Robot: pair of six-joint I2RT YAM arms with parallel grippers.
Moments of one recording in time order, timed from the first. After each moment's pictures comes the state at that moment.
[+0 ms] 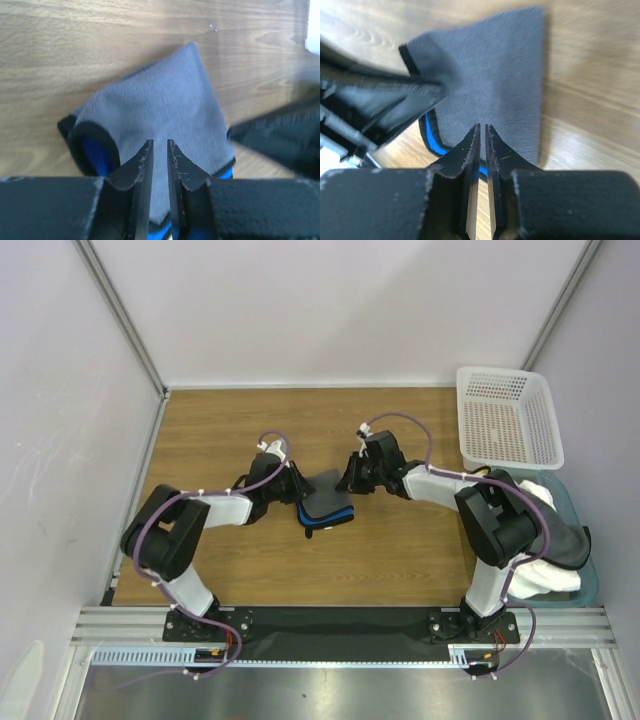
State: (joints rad) left arm -0.45 1.65 0.69 0.36 0.20 -0.70; right arm 0.55 1.81 1.08 0.01 -0.31 0.65
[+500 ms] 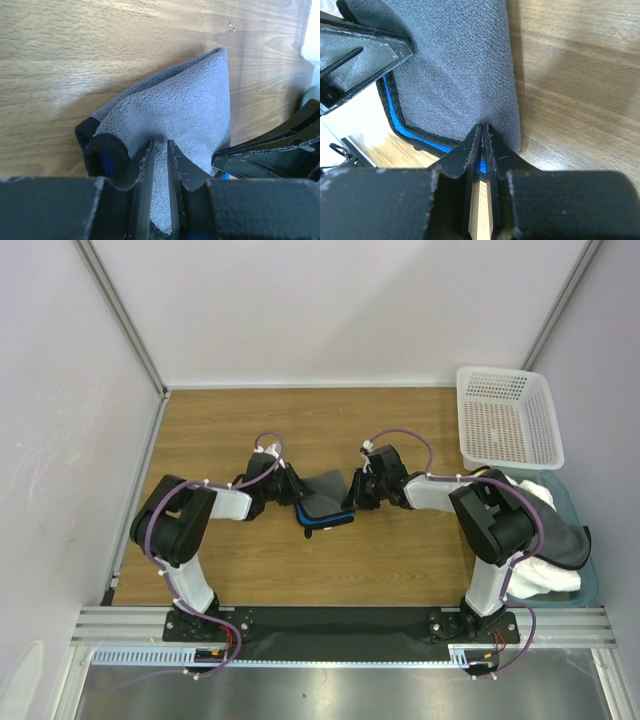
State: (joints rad) left arm -0.40 1.77 0.71 0.41 0.30 -0.79; right arm 0.56 1.83 0.95 0.06 -0.35 0.65
